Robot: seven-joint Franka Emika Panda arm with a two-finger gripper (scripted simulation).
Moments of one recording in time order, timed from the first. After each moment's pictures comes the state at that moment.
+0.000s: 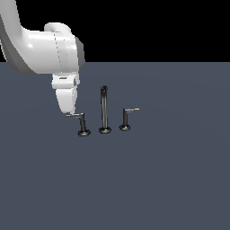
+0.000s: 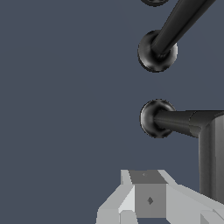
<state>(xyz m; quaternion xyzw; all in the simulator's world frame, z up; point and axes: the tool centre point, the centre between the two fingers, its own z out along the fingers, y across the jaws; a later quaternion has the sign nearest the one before) 0.037 0.177 0.098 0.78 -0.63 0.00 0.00</state>
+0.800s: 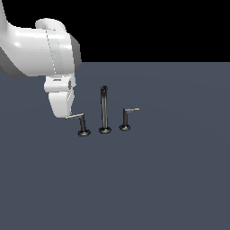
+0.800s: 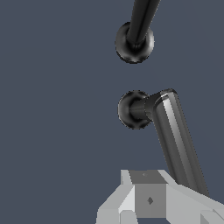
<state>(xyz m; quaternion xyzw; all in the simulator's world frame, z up) 0.004 0.181 0.098 0.77 -0.63 0.00 -0.01</state>
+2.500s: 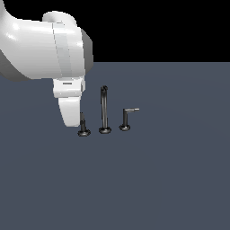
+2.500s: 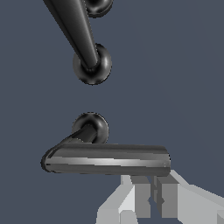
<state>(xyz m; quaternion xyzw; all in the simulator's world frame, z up) -0.049 0.137 0.098 0.79 -0.61 0.00 0.00</state>
